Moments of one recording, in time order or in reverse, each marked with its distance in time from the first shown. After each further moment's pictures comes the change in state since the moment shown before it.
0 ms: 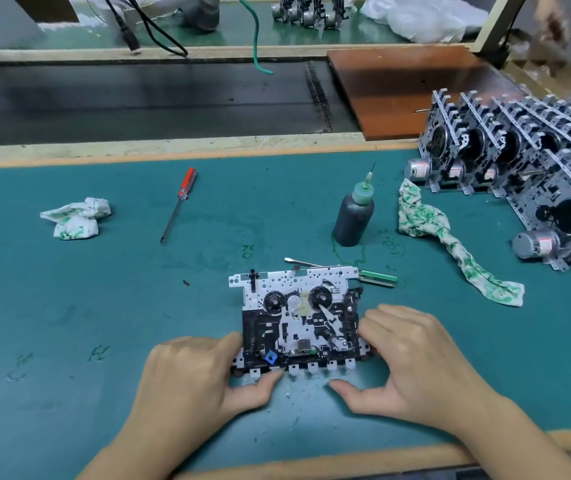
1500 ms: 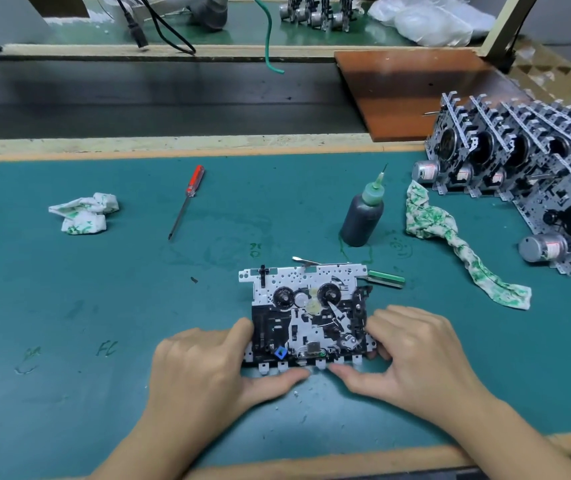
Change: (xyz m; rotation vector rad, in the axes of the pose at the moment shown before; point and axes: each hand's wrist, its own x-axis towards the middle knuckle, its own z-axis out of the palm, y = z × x) left_hand 0.003 0.005 0.003 0.043 0.085 -0.052; right_hand 0.004 -0.006 0.006 -0.003 0.100 0.073
